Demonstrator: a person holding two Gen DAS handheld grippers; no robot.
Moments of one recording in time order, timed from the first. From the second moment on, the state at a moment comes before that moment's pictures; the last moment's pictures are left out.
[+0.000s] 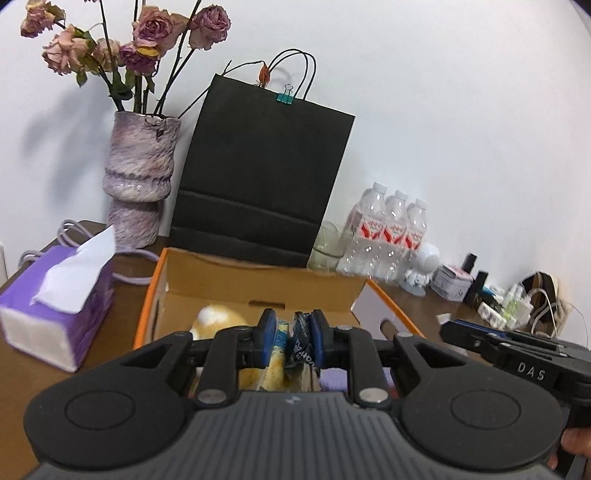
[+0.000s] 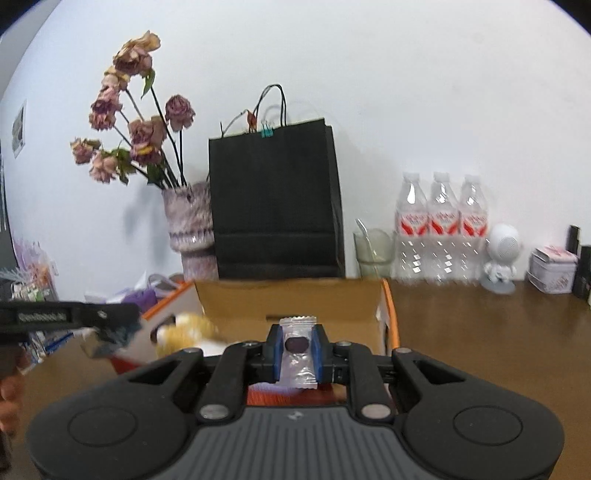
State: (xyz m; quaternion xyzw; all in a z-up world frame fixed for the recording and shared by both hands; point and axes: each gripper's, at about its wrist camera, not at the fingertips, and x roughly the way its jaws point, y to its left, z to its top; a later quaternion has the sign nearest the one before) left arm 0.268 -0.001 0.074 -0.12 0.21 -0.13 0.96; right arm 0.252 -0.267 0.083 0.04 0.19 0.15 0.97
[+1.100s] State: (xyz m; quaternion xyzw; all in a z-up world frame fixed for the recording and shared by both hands) left arm 0.328 -0.026 0.053 -0.05 0.22 -0.01 0.97; right arm 0.337 -0.245 0.054 0.03 0.25 0.13 0.96
